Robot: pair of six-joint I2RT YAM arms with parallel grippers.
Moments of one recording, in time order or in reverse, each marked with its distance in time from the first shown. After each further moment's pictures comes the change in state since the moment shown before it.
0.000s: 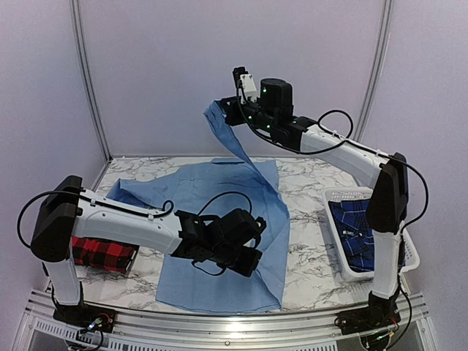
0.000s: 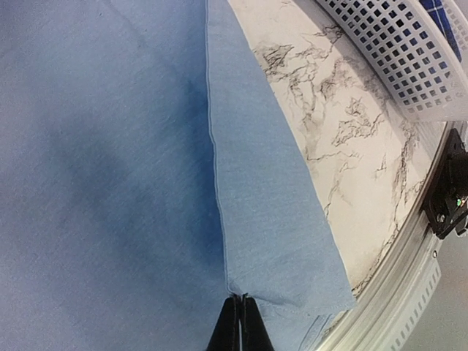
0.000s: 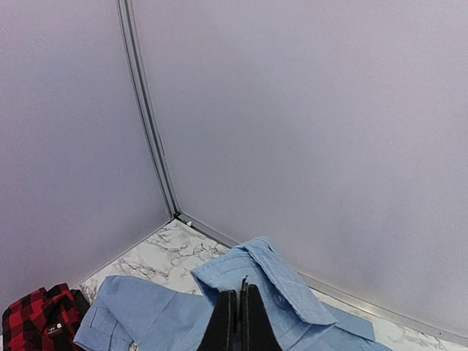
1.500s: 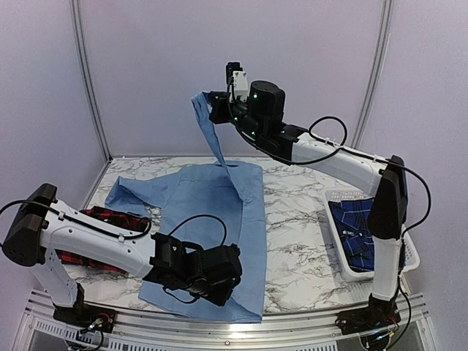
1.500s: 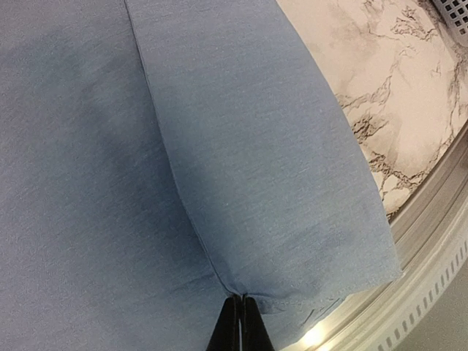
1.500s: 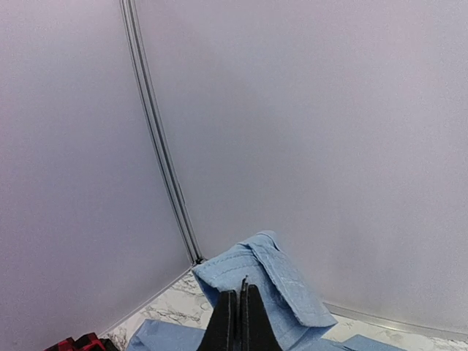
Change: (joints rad) left arm -0.158 -0.174 -0.201 -0.188 -0.132 -0.190; right arm 0.124 -0.024 -0.063 0.198 0.165 0.066
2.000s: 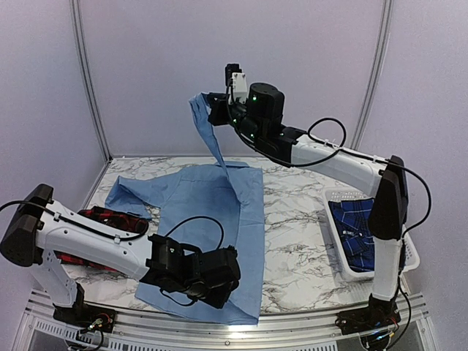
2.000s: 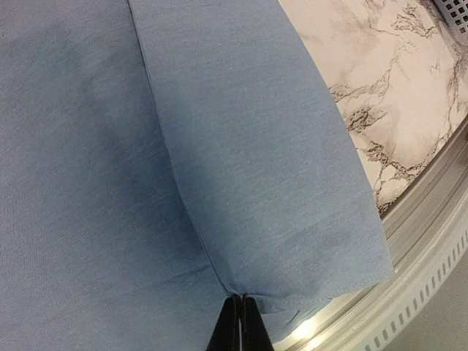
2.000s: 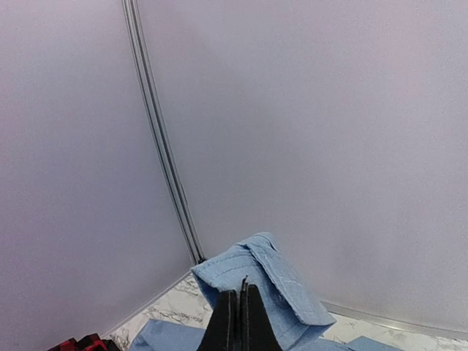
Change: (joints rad) left arm -0.023 -0.018 -0.005 -0.038 -0.007 -0.050; right arm 0.010 -0.003 -0.008 0.020 0.008 0.003
